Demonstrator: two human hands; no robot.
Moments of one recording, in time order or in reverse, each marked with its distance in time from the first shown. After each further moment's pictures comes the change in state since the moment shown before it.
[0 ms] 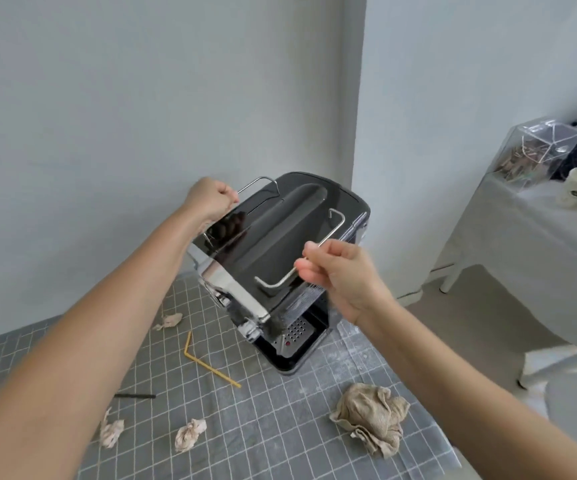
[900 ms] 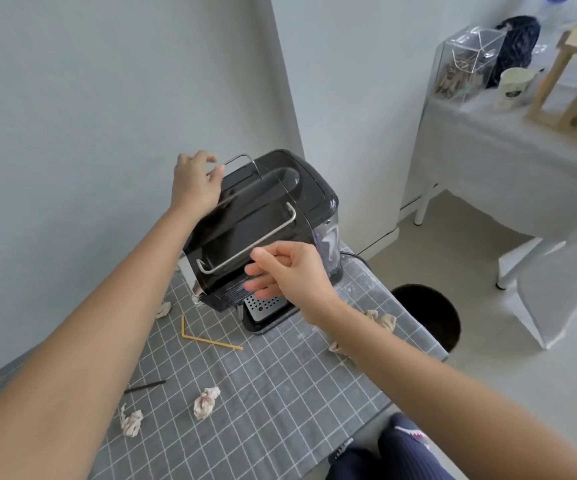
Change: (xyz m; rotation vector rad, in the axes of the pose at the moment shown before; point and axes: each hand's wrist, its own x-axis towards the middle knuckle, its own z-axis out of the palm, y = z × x) left_hand -0.035 0.003 0.045 0.333 0.057 0.439; right_hand -0.051 0.077 0.004 -0.162 0.040 -0.075
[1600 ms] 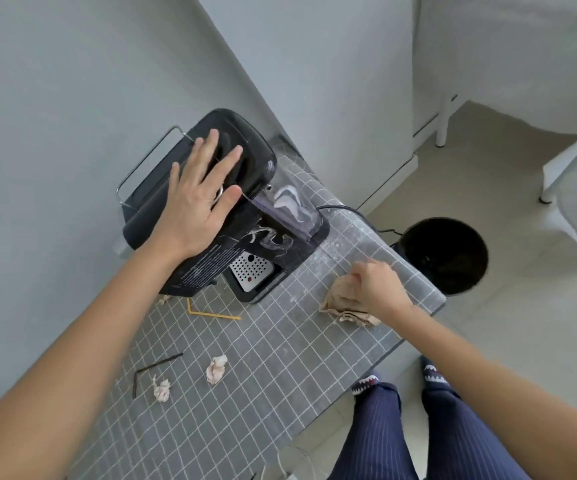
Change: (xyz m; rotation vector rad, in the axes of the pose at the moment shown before) left_hand -0.078 0.069 0.030 0.331 -0.343 0.505; right_hand -0.004 0.157 -0.169 -0.986 0.159 0.045
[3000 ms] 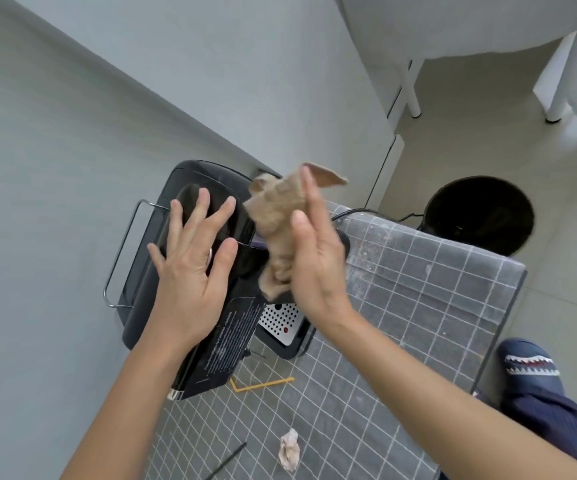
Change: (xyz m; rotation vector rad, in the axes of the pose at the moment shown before) left_hand -0.003 0.001 -0.002 -0.173 -0.066 0.016; right_hand 0.041 -0.170 -0.007 1.308 0.730 -0.057
